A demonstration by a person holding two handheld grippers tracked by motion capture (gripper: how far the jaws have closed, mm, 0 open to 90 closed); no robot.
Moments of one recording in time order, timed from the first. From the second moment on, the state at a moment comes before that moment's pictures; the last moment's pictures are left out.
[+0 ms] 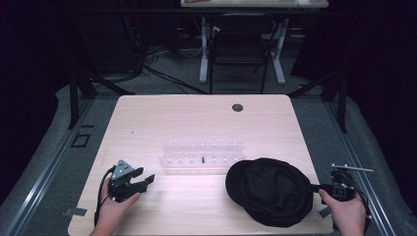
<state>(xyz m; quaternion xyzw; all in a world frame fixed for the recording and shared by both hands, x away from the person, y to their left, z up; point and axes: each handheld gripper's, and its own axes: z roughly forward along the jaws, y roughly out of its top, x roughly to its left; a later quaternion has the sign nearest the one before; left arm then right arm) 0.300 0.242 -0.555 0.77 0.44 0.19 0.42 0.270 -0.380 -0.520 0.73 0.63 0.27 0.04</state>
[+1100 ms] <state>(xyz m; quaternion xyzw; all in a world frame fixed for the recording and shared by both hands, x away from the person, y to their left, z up) 0.300 0.241 -0.555 0.77 0.44 0.19 0.41 0.303 -0.380 -0.522 0.72 0.67 0.19 -0.07</state>
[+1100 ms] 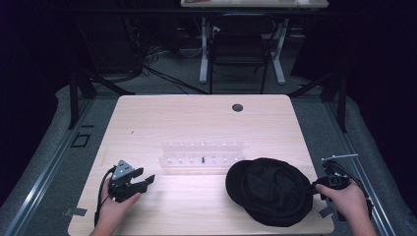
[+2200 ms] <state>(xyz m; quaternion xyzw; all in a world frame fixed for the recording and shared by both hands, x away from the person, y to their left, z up) 0.300 0.242 -0.555 0.77 0.45 0.19 0.41 0.307 -0.382 -0.524 0.73 0.64 0.21 -0.11</state>
